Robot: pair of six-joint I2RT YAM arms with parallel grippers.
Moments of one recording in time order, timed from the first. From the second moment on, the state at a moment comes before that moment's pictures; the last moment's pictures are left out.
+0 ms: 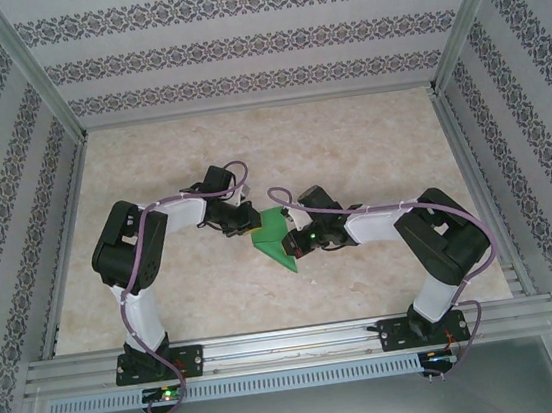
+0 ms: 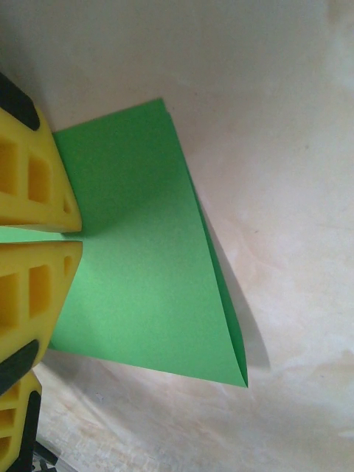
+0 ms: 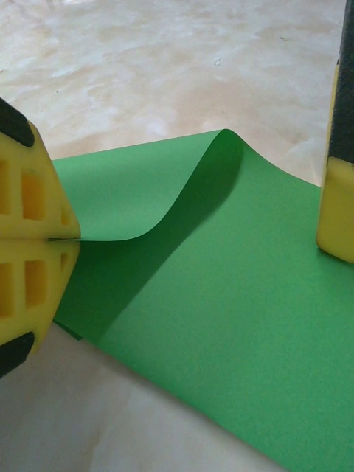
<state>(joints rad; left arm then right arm) -0.39 1.94 1.10 -0.33 0.57 -0.55 0.64 1.70 0.74 -0.01 -0.48 0.34</state>
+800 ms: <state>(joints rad) -0.39 1.94 1.10 -0.33 0.57 -0.55 0.63 1.68 0.74 -0.03 -0.46 0.34</state>
